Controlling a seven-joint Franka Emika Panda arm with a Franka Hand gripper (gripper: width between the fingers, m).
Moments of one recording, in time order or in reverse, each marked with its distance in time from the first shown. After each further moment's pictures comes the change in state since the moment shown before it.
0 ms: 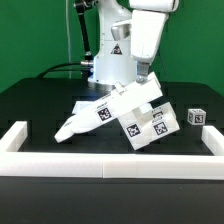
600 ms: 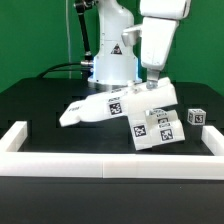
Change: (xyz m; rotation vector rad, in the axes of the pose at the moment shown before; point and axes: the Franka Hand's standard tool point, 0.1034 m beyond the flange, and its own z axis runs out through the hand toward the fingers) arm 0.026 -0.003 0.013 0.014 0.007 0.035
